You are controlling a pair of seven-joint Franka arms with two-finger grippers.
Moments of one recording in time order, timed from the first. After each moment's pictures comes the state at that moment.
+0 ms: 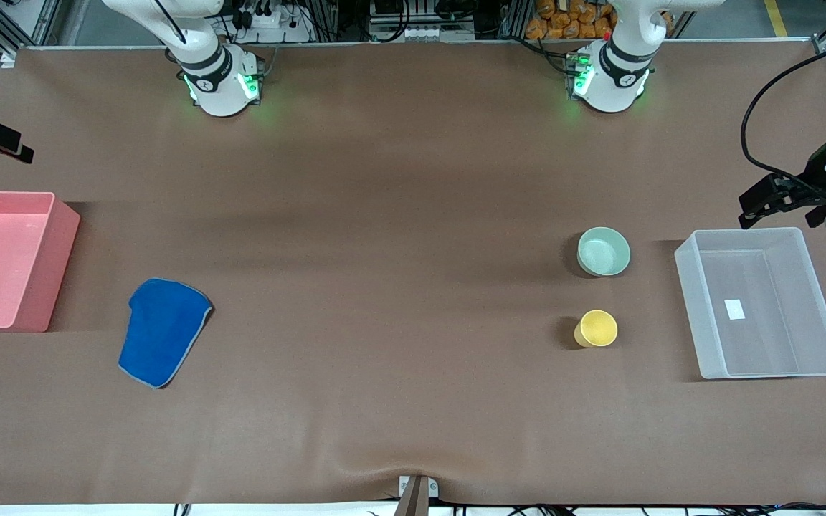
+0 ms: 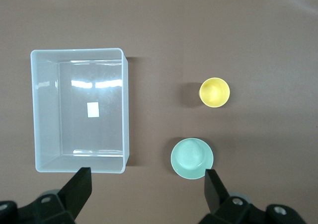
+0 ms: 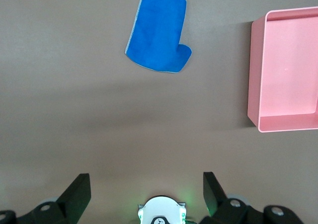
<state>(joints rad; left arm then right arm) -0.07 0.01 0.03 -1.62 0.03 1.75 -0.06 -0.06 0.02 -0.06 -1.43 0.03 1.30 -0.02</state>
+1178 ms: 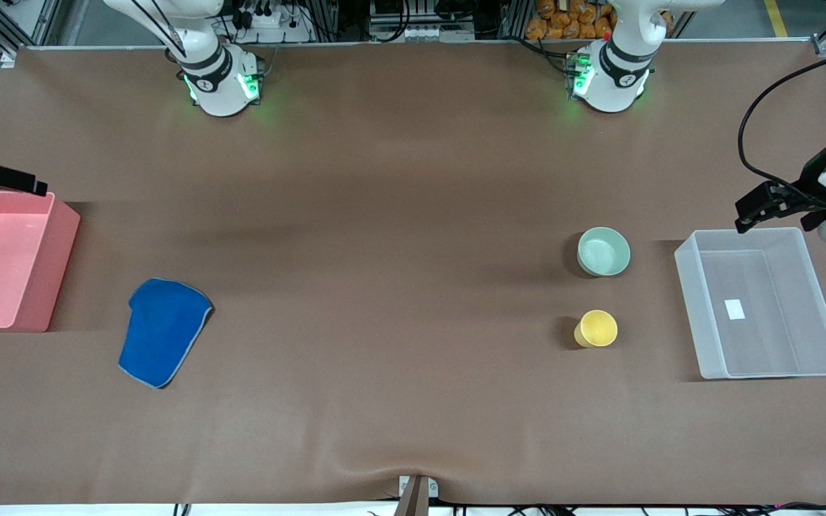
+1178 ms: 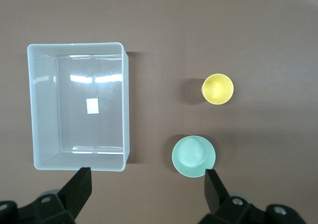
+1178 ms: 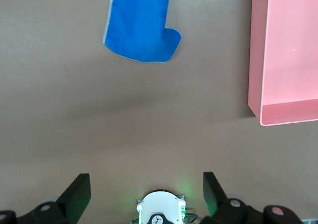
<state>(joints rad) -0.07 0.04 0.03 -1.62 0.03 1.74 -0.06 -0.12 0.16 -0.07 -1.44 0.03 1.32 -0.02</state>
